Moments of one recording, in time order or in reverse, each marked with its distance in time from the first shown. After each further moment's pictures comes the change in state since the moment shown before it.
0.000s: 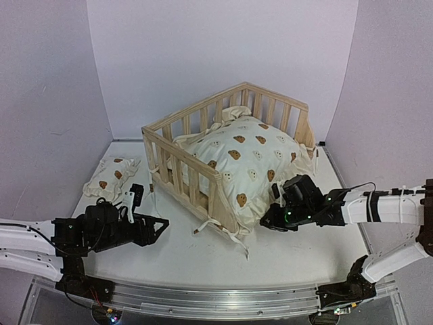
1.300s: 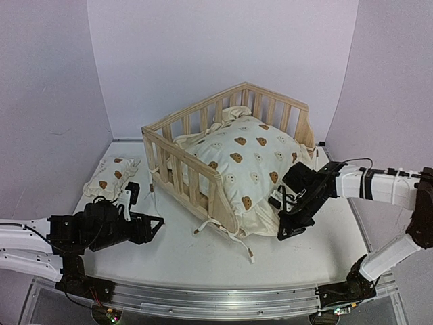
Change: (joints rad) left arm 0.000 -0.035 0.043 -0.148 -0.080 0.003; right arm -0.120 0.114 0.279 -0.687 -0.239 -0.519
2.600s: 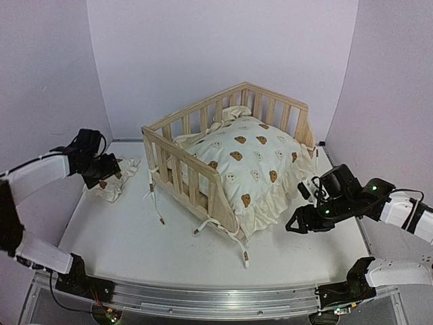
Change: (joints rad) left arm 0.964 0.470 0.500 -0.383 0.232 -0.008; right arm -0.041 -0.457 -0.218 0.117 0.092 0.201
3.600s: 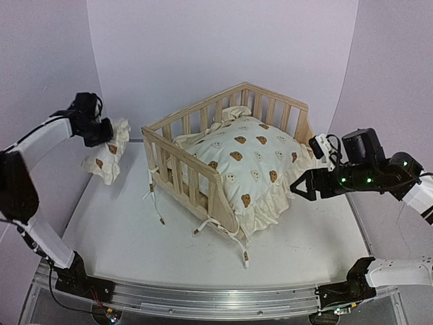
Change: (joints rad) left arm 0.105 0.390 0.563 -0.111 0.113 0.304; right arm 0.000 -0.029 0.332 -0.080 0.093 -0.138
